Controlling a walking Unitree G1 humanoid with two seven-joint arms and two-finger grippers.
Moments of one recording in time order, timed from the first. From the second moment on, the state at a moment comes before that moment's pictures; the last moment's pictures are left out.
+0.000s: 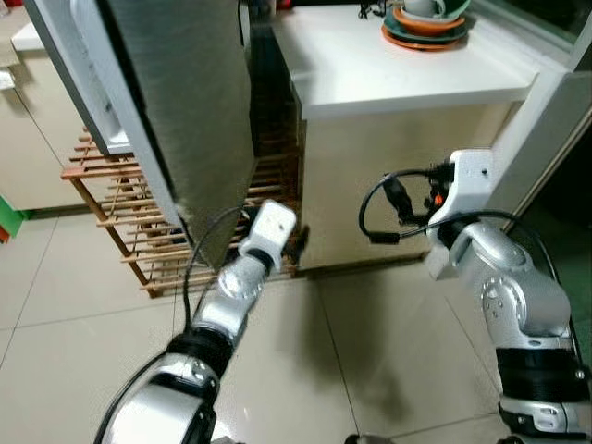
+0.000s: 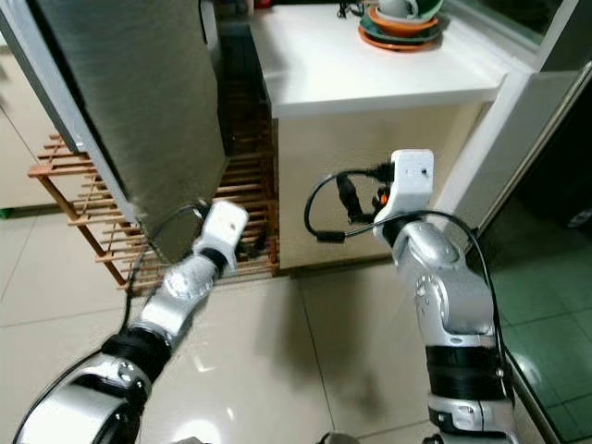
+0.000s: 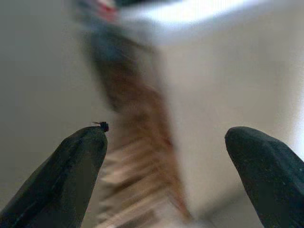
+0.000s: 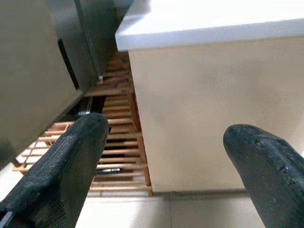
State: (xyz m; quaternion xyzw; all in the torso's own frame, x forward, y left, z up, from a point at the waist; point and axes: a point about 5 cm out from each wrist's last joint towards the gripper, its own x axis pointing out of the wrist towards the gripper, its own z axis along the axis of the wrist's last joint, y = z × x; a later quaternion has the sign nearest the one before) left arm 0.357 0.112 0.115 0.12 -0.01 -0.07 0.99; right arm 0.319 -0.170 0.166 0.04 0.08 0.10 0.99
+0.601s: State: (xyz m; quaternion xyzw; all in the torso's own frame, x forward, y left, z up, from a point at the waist) left arm 0.350 0.253 0.213 0.17 -0.17 0.31 0.92; right arm 0.316 -0.167 0.144 0.04 0.11 0.11 0.99
